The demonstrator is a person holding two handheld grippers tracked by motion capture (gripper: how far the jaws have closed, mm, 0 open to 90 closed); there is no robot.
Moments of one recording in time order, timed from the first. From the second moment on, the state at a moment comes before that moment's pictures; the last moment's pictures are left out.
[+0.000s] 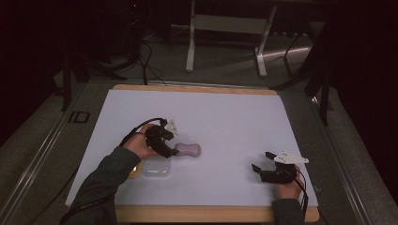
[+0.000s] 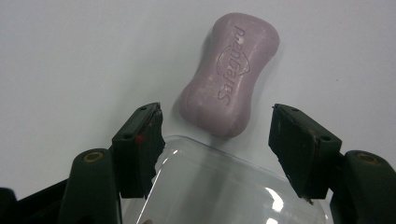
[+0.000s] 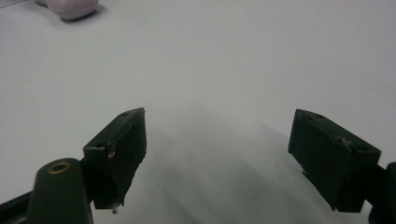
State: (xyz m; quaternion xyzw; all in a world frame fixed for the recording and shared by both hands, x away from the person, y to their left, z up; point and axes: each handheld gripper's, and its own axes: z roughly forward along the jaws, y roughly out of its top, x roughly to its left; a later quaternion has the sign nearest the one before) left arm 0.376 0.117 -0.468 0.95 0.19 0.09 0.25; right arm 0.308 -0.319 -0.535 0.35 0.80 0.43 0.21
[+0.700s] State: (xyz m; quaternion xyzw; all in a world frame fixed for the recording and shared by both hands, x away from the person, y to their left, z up) left arm 0.380 0.102 -0.478 0.95 0.17 0.09 0.23; right arm 0.308 -0.318 -0.535 0.35 0.80 0.43 0.20
